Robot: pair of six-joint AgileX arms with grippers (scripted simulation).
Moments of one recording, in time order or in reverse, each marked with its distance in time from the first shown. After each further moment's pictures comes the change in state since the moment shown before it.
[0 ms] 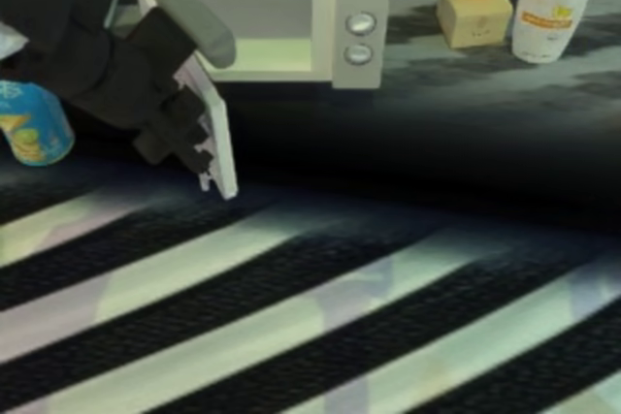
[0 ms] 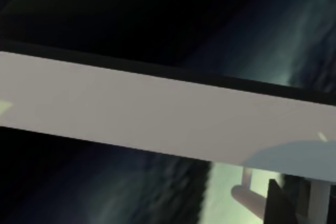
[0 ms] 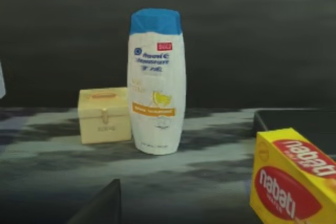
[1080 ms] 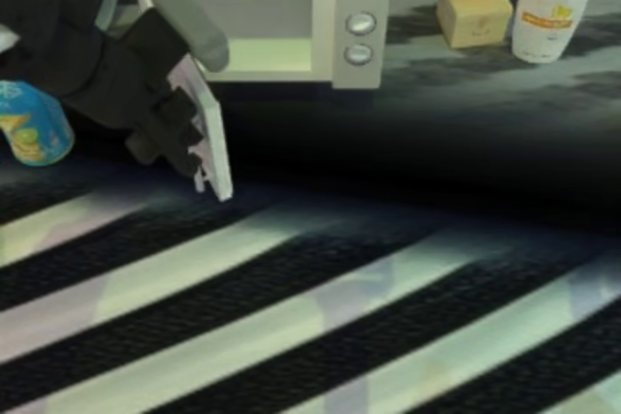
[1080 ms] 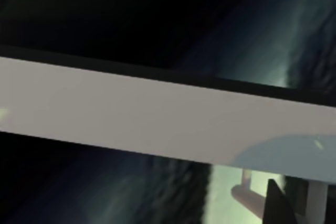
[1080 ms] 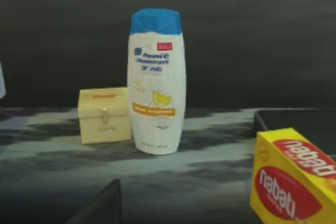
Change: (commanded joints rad) left arm 0.018 -0.001 0.004 -0.018 0.025 0.057; right arm 0.000 0.000 0.000 0.000 0.000 0.000
